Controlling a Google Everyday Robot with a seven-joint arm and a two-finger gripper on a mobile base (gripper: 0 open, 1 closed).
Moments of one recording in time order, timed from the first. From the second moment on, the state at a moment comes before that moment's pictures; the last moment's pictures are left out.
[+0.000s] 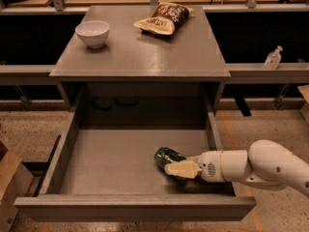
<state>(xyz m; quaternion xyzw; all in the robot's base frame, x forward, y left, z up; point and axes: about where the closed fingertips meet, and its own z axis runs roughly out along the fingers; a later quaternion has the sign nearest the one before) 0.466 -0.081 0.639 -0.21 0.84 0.41 0.28</state>
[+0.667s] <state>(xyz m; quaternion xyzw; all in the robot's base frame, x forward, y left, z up) 0.466 -0.080 0.639 -0.21 0.84 0.41 0.28</state>
